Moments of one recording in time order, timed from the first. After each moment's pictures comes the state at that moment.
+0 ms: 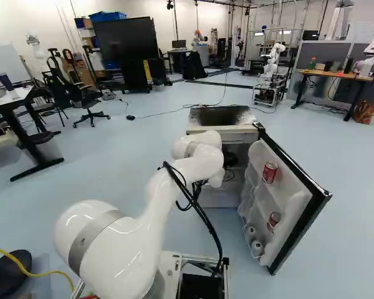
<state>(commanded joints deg) -21.5 -97.5 -113.5 -7.1 67.2 0.0</state>
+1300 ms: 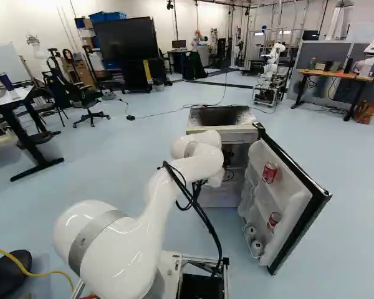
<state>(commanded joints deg) -21.3 -97.3 -113.2 -7.1 67.2 0.0</state>
